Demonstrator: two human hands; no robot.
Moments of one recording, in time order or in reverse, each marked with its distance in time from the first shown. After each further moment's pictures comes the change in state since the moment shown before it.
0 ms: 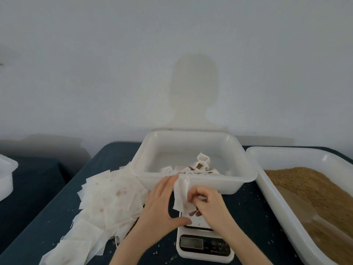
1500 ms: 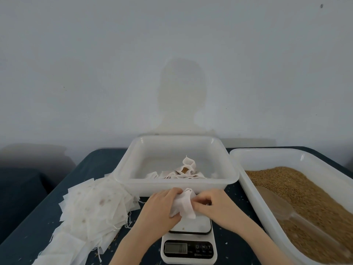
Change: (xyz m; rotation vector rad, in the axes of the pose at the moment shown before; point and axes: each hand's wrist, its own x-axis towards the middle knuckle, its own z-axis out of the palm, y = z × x) left_hand 0.030 0.025 0.020 0.280 -0.102 0.071; right_hand -0.007 0.001 -0.066 -0.370 -0.174 -0.041
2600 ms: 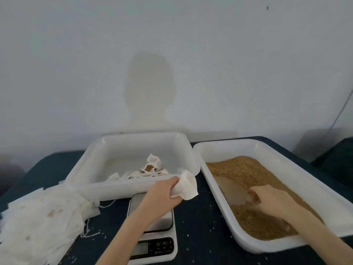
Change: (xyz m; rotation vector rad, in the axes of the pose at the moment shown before) left_hand 0.060 0.068 0.035 -0.406 -0.162 0.055; right_hand -0.085 0.148 -0.144 -0.801 0.014 0.551
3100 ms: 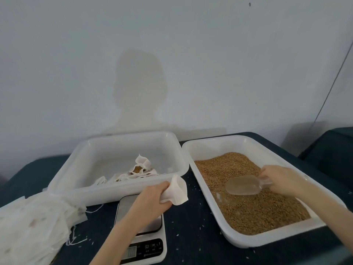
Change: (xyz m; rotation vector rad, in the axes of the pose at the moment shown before) left_hand -0.001 0.004 0.010 0.054 -0.033 0.005; right_hand 0.016 0.068 -0.025 -0.057 0.050 0.056
